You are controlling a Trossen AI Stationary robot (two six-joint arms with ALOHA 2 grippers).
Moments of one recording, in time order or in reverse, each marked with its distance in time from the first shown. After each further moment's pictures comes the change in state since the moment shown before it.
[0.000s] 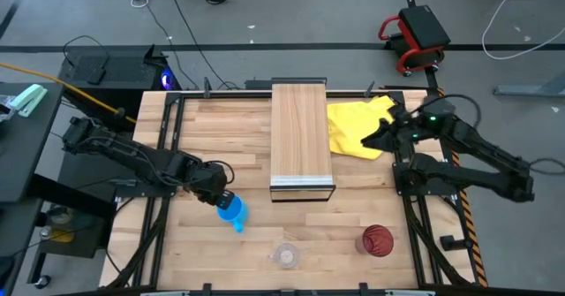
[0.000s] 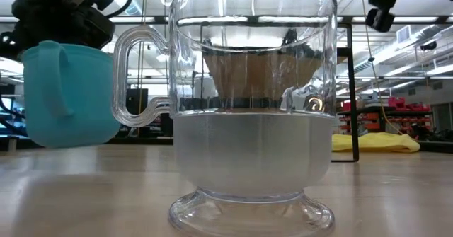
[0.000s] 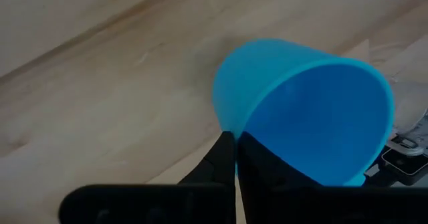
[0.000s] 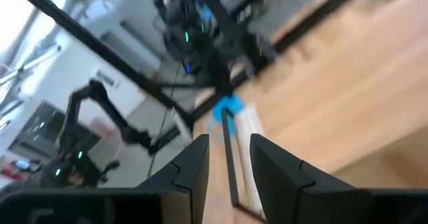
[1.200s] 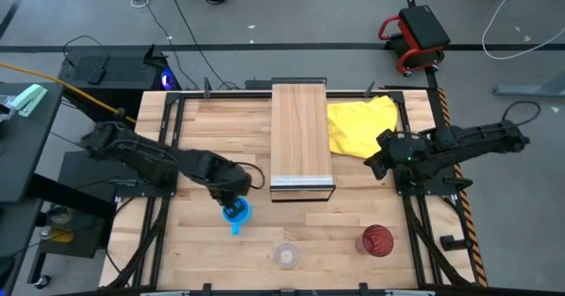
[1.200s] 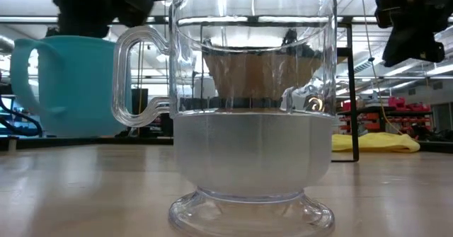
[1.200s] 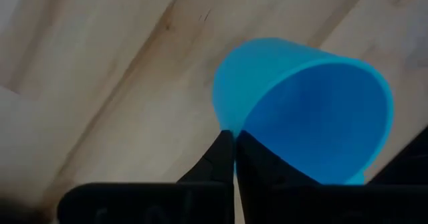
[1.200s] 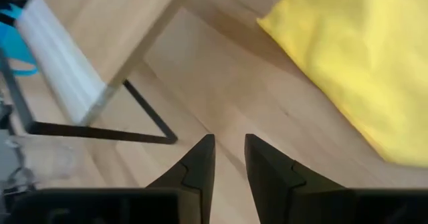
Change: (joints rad) left arm 0.040 0.326 0.384 -0.300 -0.020 0.510; right arm 0.679 0.138 0.000 -0.537 0.909 0.393
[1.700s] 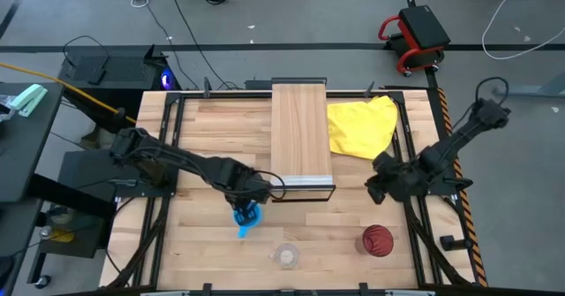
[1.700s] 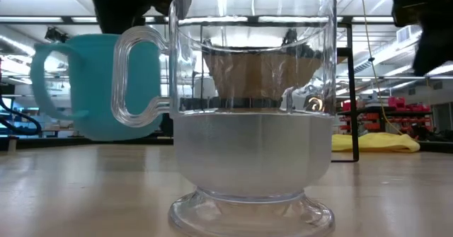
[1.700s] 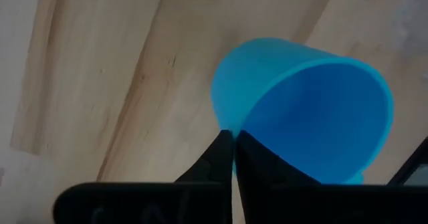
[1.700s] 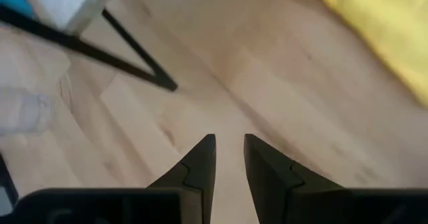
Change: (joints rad) left arm -0.024 0.211 0.247 -0.098 -0.042 0.198; right arm 0.449 0.226 0.000 -0.029 0.167 0.371
